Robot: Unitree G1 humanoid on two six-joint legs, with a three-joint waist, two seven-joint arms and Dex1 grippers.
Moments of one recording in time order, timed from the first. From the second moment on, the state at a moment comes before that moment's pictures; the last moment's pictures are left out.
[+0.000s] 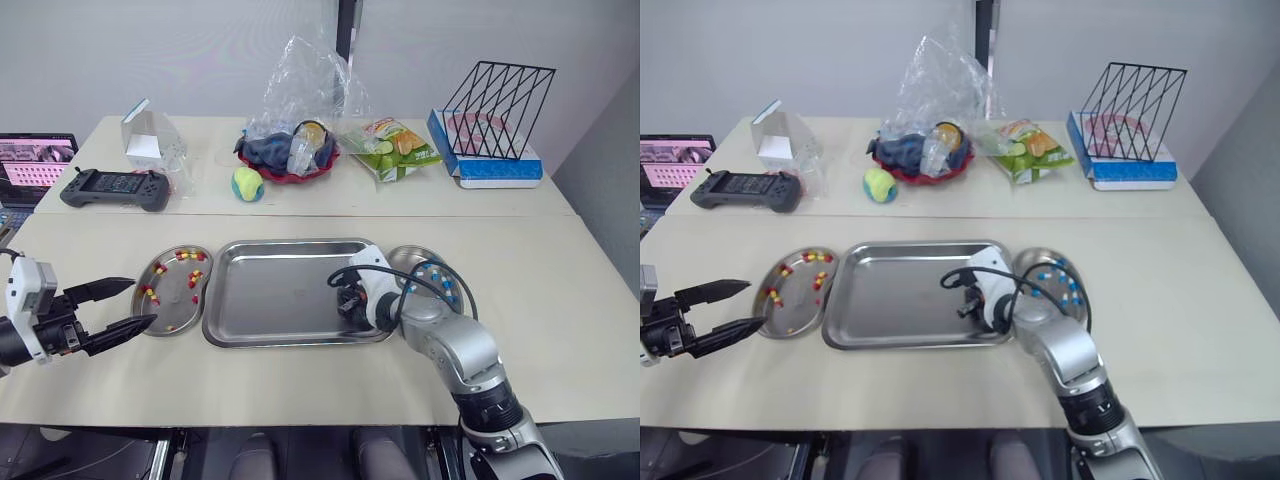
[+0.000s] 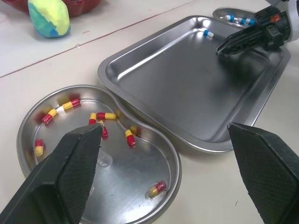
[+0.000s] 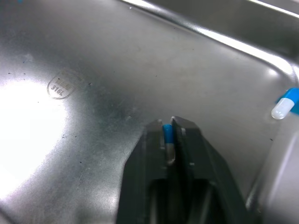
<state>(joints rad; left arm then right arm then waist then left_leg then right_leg) 0.07 0.95 0.57 0.07 -0.59 0.31 -1.32 -0.44 -0.25 0.27 -0.33 0.23 1.06 0.24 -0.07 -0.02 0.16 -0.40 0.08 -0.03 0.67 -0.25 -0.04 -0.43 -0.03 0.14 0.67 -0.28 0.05</state>
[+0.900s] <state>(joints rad) -0.03 0.93 0.51 0.13 -0.57 0.22 -1.32 -0.41 -0.72 -0.05 -0.09 0.38 0.77 0.76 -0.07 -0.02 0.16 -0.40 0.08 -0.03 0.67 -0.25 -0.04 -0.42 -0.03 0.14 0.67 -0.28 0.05</state>
